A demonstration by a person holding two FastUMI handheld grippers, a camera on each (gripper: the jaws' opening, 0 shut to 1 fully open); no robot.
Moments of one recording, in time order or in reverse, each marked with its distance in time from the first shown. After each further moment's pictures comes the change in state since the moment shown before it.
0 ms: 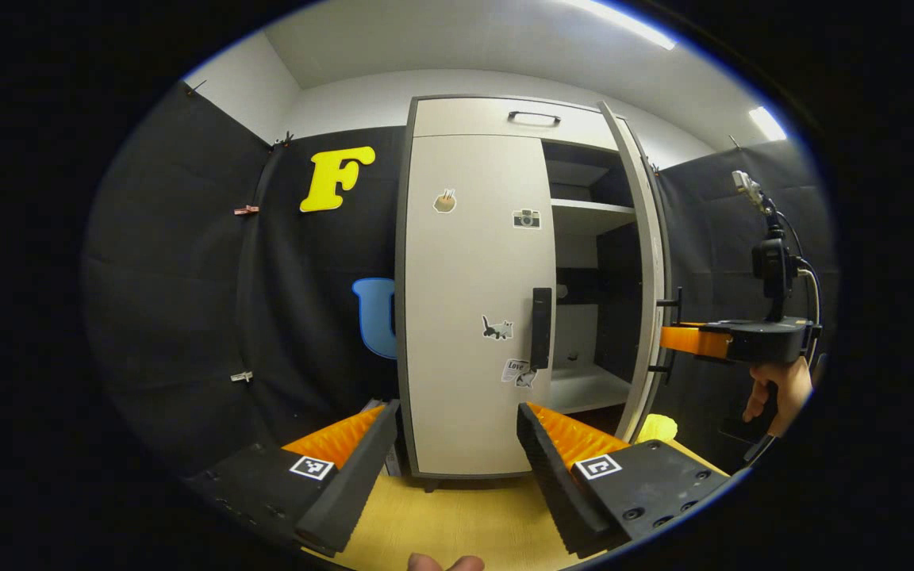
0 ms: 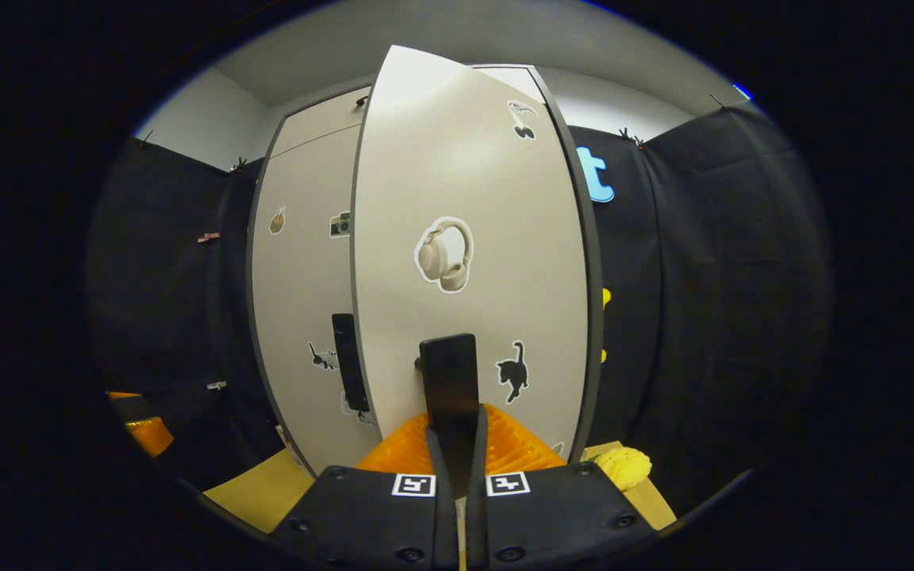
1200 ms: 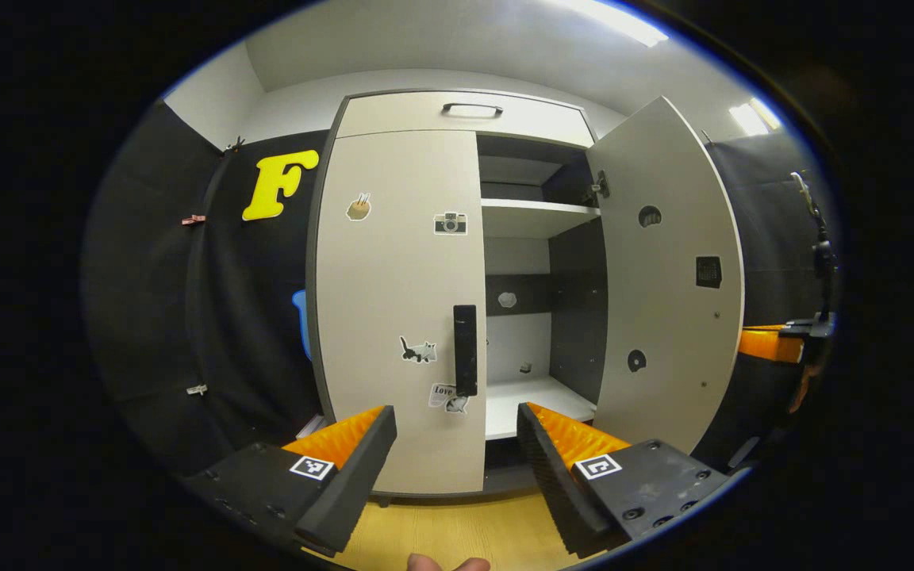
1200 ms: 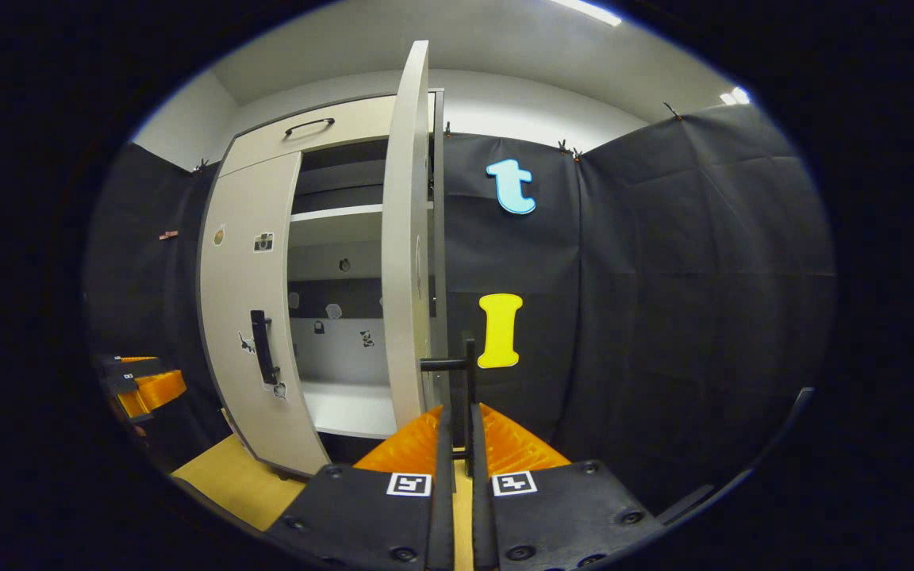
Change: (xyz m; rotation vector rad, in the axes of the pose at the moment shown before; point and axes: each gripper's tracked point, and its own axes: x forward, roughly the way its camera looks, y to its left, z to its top) left arm 0.056 -0.089 0.028 0.034 -0.022 -0.124; right arm -0.062 -0.103 0.017 -0.031 -0.020 -0.171
